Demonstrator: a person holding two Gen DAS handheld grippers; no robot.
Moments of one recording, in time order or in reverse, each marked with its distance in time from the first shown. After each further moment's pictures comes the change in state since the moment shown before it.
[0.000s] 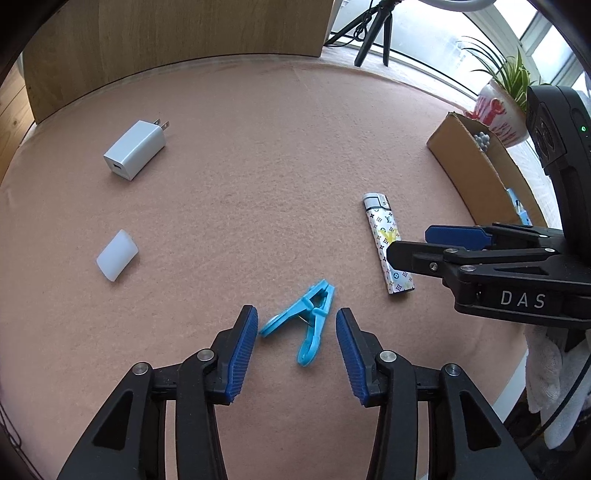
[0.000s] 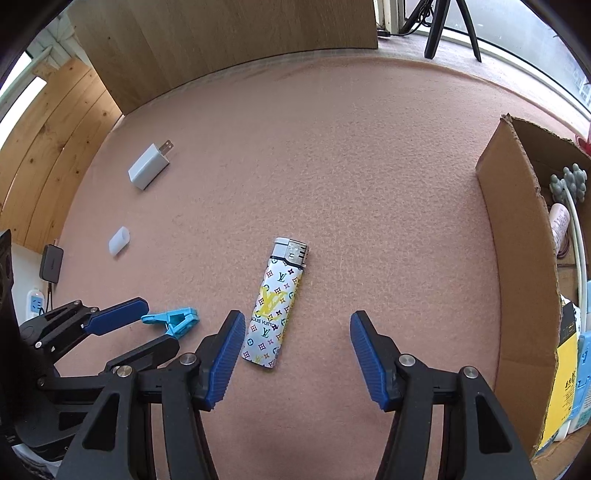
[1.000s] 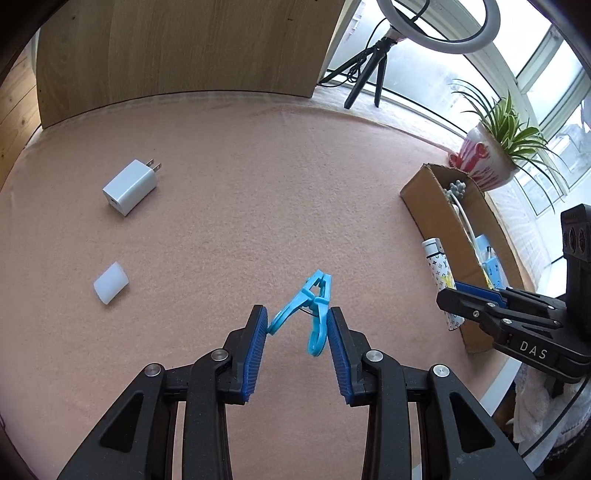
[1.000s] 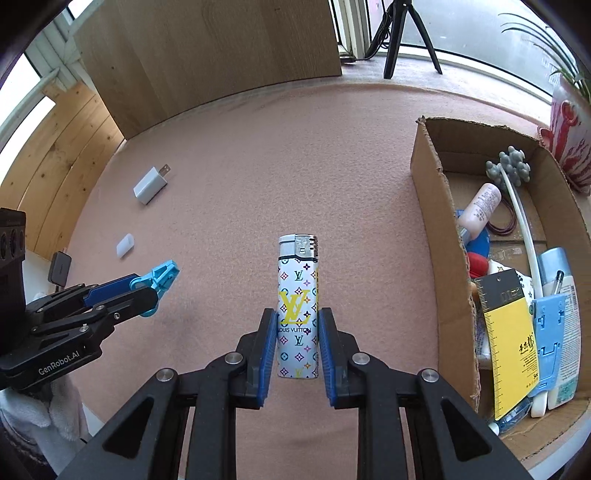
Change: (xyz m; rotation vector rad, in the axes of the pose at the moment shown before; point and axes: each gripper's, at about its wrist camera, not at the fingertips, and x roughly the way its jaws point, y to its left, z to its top) left arm -0.050 -0.015 0.013 -0.072 -0.122 -0.063; right arm -0.057 -0.037 -0.037 0.037 -0.119 -0.007
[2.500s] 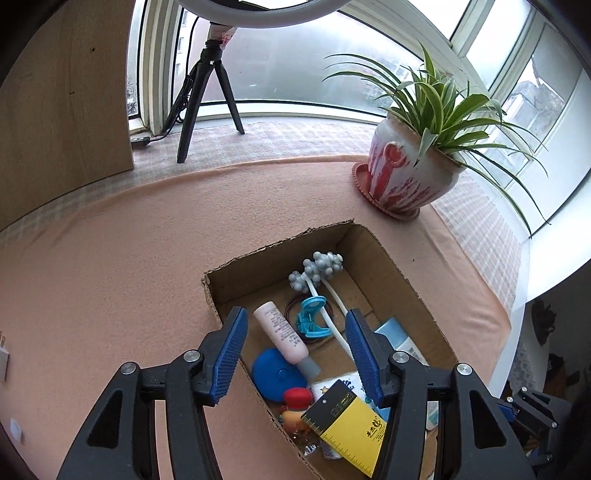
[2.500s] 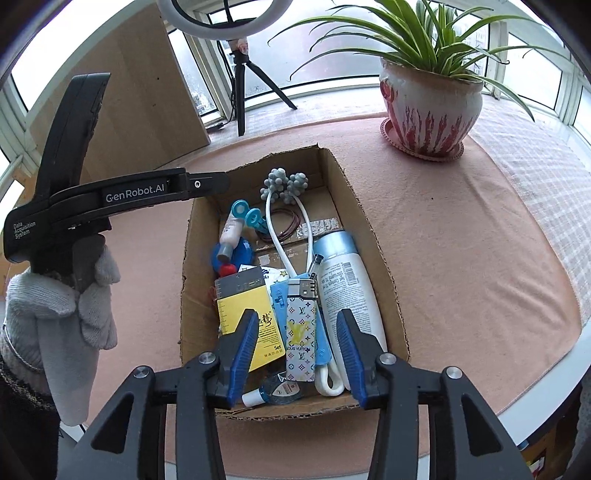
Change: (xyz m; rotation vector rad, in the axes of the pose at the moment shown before) left arm 0.104 -0.239 0.119 0.192 -0.041 -0.091; right arm -0.100 -0.165 -0.033 0.185 -0.161 -0.113
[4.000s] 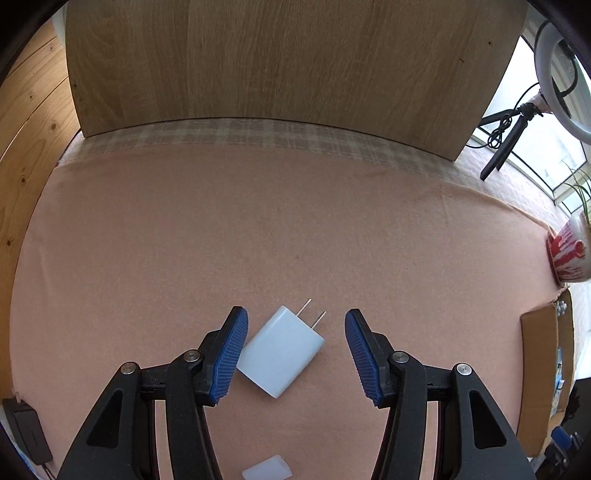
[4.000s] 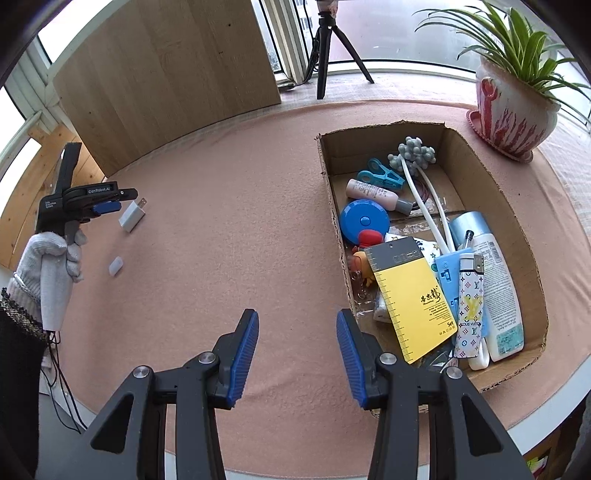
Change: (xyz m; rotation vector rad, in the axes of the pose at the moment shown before) left arm -0.075 0.374 -0.049 -0.368 0.096 0.307; right arm 0.029 0.127 -0.017 -0.066 0.088 0.037
